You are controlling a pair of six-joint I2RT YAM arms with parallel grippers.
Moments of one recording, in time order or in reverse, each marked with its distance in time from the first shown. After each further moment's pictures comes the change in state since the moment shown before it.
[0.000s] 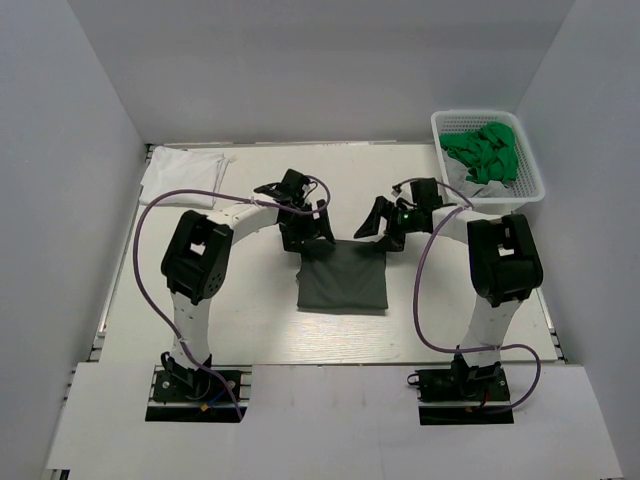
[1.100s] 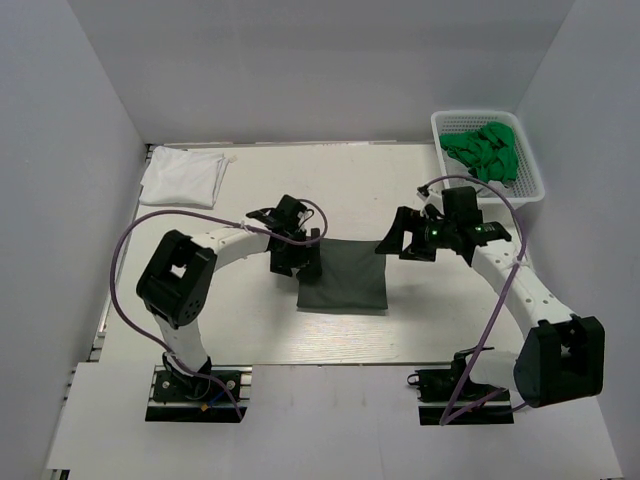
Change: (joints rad) left arm -0.071 -0.227 -0.312 0.024 -0.120 0.138; right arm 0.005 -0.646 -0.142 -0.386 0.153 -0.187
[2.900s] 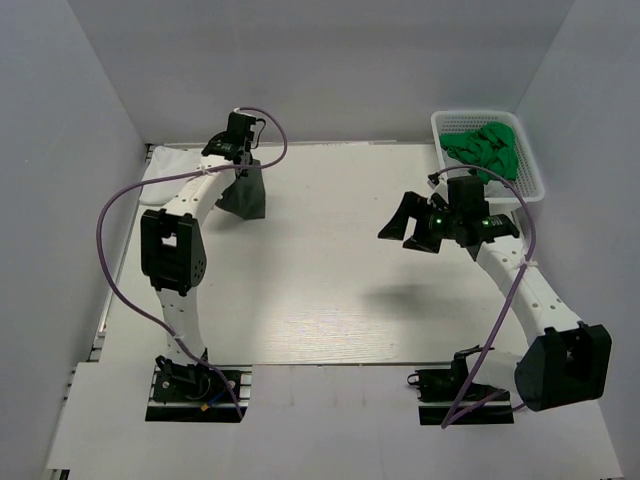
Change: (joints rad) left arm 0.326 0.223 0.674 -0.089 -0.666 0.608; right arm -0.001 -0.029 0.071 -0.052 0.086 0.122
